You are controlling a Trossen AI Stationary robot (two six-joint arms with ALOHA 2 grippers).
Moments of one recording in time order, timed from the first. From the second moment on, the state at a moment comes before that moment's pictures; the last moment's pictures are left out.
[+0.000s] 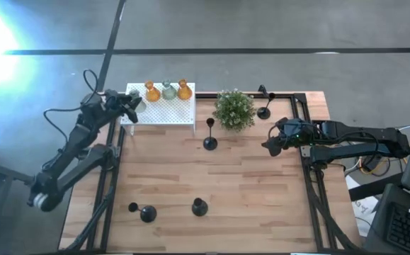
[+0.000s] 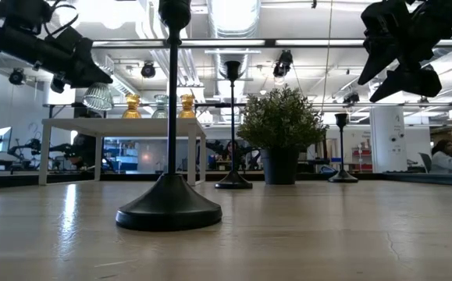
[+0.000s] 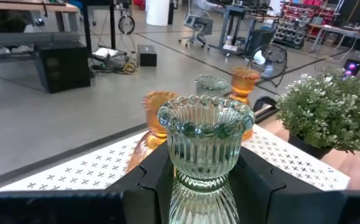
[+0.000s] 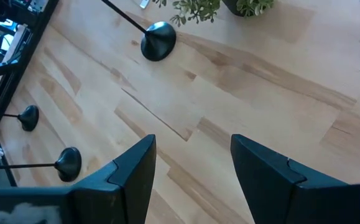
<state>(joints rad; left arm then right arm) 1.15 0.44 0.42 -0.11 0.33 -0.04 -0.11 0.74 0.66 -0.72 0.08 0.97</state>
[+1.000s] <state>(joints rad) 1.26 0.58 0.42 0.04 0.45 -0.06 -0.11 0.74 0.66 -0.72 0.08 1.00</state>
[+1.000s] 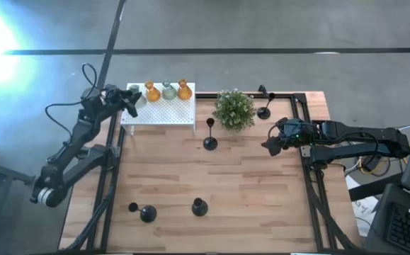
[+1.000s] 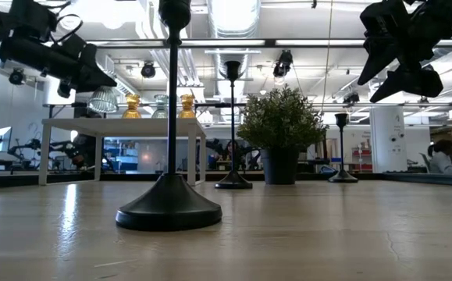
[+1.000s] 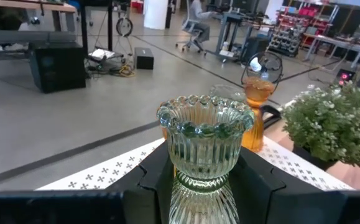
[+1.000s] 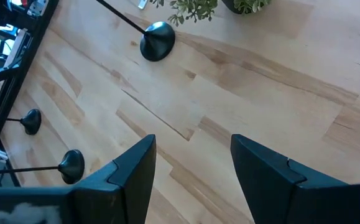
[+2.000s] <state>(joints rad) 1.25 0.74 0.42 0.17 0.36 -0.05 -0.11 0.74 0.66 -0.72 0.08 1.02</state>
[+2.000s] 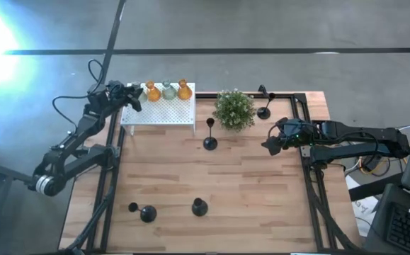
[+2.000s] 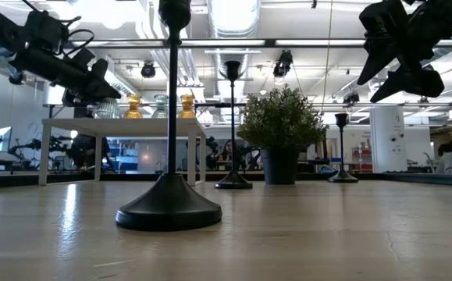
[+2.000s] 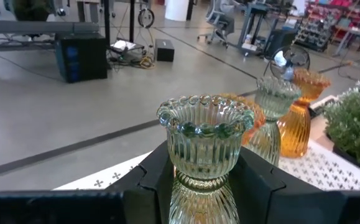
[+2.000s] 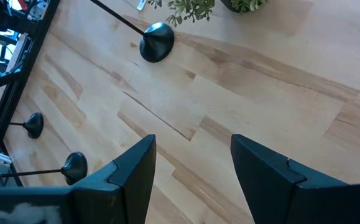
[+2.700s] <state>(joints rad) 0.96 0.70 0.42 0.16 -0.20 -0.08 -0.11 0.74 0.66 -0.72 0.08 1.01</state>
